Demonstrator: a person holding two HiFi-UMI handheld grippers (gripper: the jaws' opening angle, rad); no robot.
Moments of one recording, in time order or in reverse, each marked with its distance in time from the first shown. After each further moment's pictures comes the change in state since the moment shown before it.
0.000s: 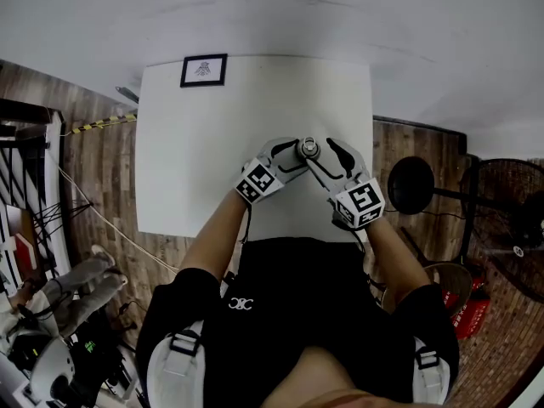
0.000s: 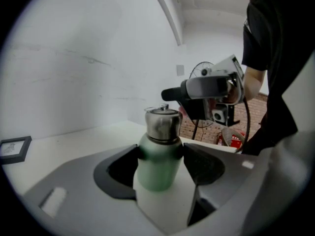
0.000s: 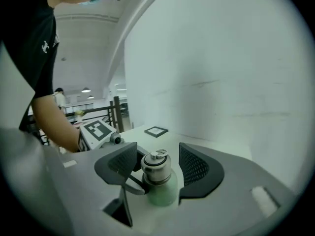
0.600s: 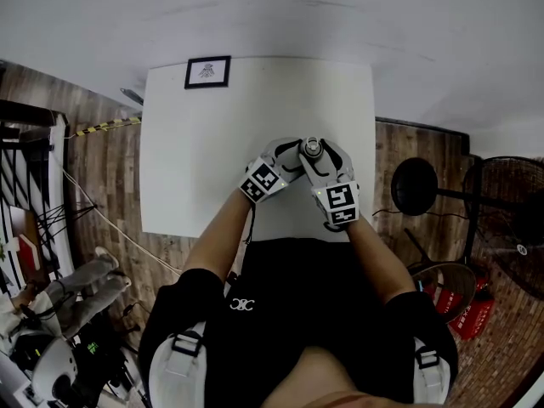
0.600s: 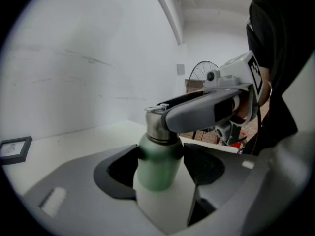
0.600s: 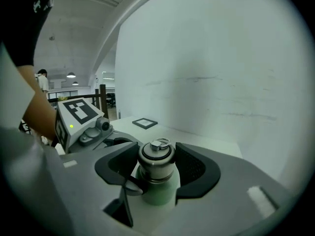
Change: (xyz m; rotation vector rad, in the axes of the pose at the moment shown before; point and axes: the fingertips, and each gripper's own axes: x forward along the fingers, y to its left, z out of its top) left arm 0.000 0.000 -0.001 -0.007 0.007 0.000; right arm 0.028 0.004 -0.031 -0.058 0.079 -0.200
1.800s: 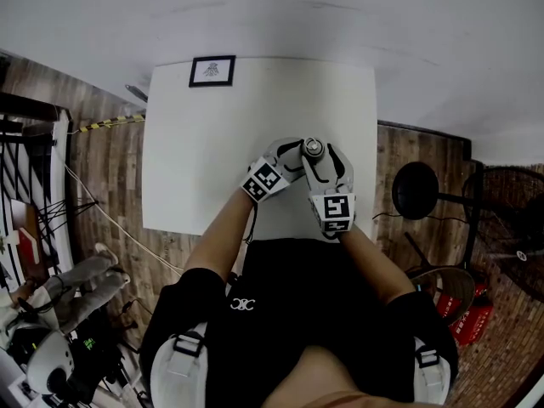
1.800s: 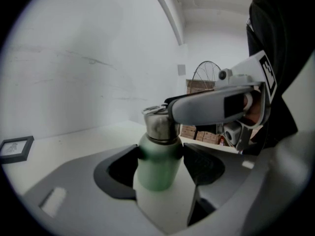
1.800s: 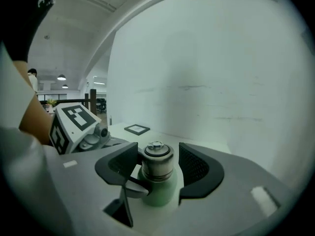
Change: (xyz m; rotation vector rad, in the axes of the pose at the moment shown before) left arm 0.000 0.001 -0.002 -0.005 -0.008 0.016; right arm -0.016 -0.001 0.006 0.027 -0.066 -0.140
